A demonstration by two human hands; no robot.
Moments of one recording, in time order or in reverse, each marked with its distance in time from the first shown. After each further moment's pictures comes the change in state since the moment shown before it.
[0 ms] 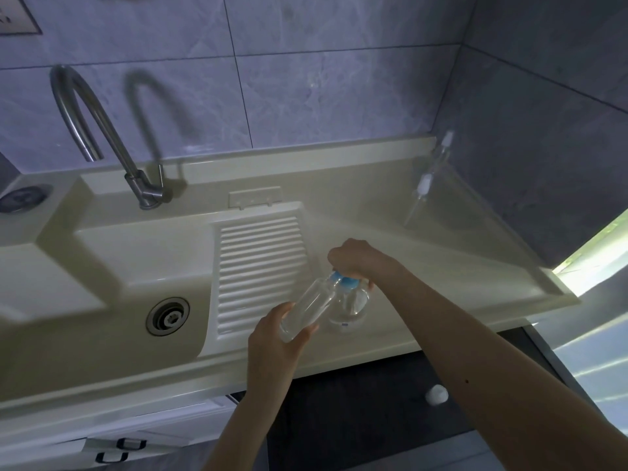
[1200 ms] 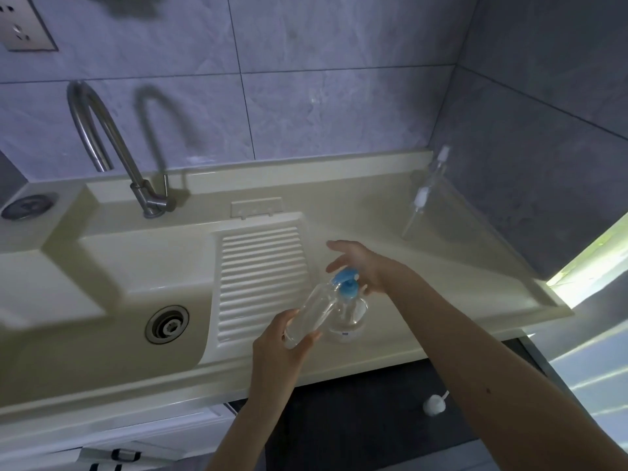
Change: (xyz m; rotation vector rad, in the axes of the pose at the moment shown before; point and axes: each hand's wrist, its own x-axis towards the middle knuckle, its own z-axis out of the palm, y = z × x) left_hand -0.001 0.002 0.001 -0.123 -0.058 -0.040; right_hand 0.013 0.025 -0.003 0.567 -0.186 0.068
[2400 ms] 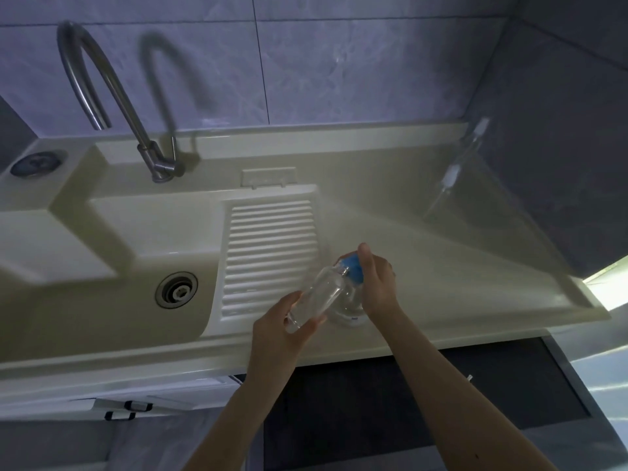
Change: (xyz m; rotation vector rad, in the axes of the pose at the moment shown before) left_hand 0.004 0.001 0.000 -0.021 0.001 -0.042; right_hand 0.026 0.060 0.053 0.240 0.590 -0.611
